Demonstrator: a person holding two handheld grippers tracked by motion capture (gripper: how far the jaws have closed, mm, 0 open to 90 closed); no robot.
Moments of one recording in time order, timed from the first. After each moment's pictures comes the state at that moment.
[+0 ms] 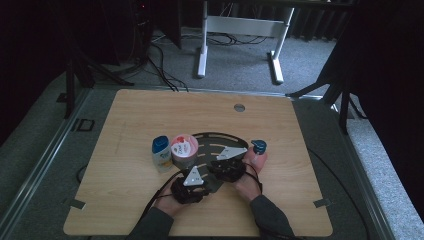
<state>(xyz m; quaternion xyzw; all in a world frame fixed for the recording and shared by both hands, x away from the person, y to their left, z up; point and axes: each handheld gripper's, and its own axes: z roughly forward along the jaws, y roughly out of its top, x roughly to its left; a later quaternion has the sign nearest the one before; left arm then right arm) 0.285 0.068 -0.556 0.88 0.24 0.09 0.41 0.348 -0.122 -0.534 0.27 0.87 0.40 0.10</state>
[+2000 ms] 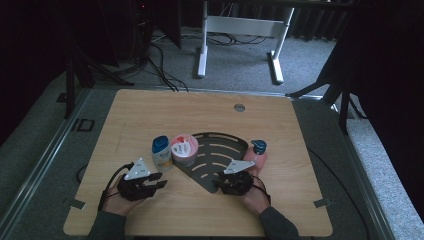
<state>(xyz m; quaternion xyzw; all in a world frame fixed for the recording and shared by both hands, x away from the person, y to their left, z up) 0.264 0.198 -0.511 0.84 0.33 0.13 0.41 0.320 -0.146 -0.555 0.26 0.88 0.39 0.10</state>
